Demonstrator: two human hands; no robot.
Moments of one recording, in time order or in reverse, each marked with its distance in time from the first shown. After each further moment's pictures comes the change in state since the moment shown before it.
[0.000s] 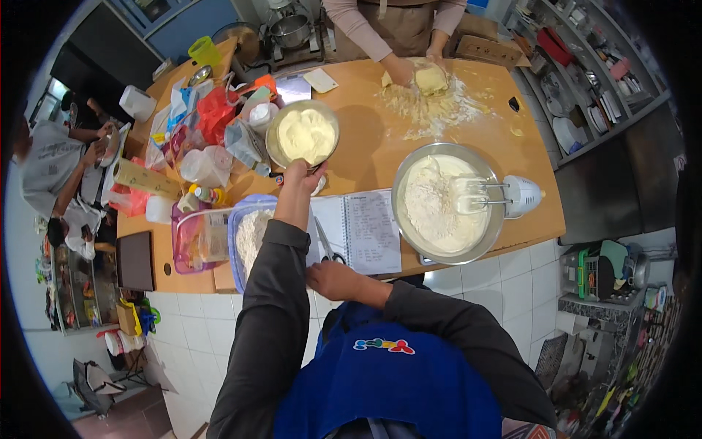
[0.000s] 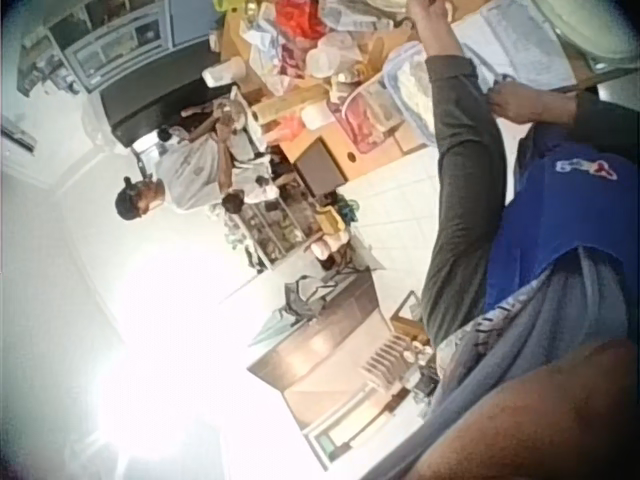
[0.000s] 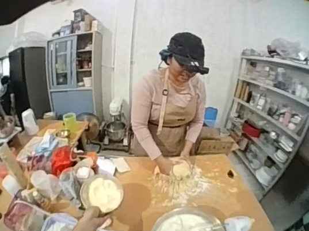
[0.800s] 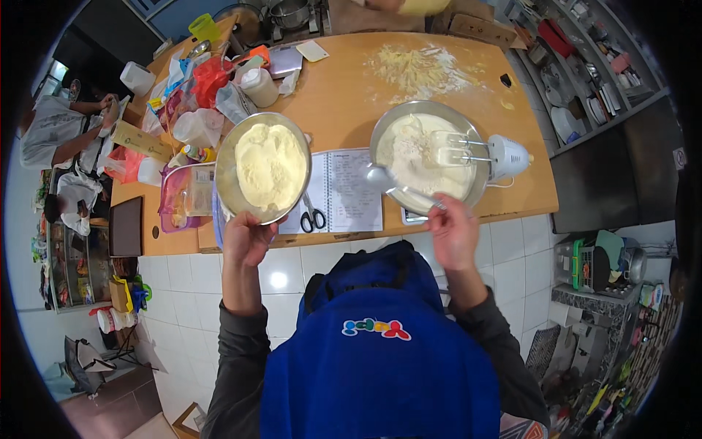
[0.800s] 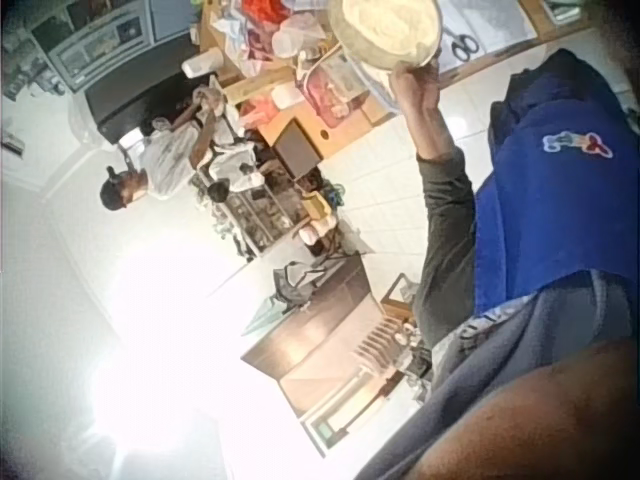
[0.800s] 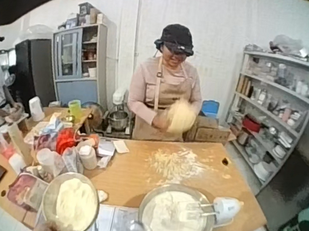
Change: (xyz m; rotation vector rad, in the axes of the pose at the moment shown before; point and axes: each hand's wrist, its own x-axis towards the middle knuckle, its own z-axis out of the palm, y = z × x) left_hand -0.246 -0.004 -0.117 0.121 -0.287 0.050; right_hand -0.138 -0.060 -0.178 1.225 1.239 0.904
